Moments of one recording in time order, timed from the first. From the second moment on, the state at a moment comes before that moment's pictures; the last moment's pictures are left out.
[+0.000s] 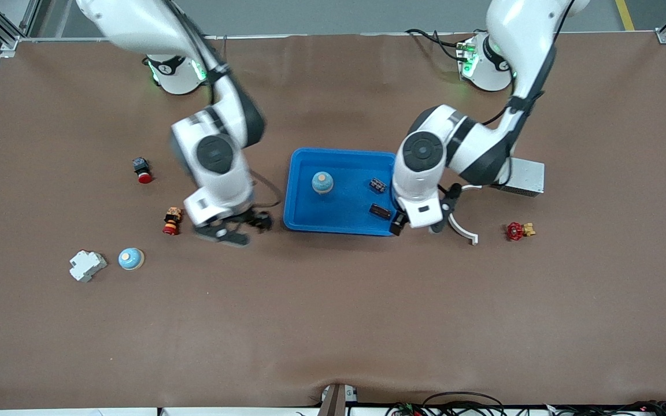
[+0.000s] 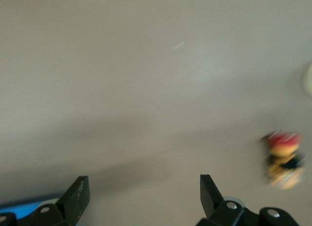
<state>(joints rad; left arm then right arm) -0.41 0.43 -0.16 -1.73 0.15 2.10 -1.62 0.39 0.41 -0.01 -1.84 -0.15 2.27 0.66</state>
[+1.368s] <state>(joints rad) -0.03 0.10 -0.15 -1.58 0.11 1.63 -0.49 -0.09 0.49 0.00 -2.02 -0.08 2.65 0.06</state>
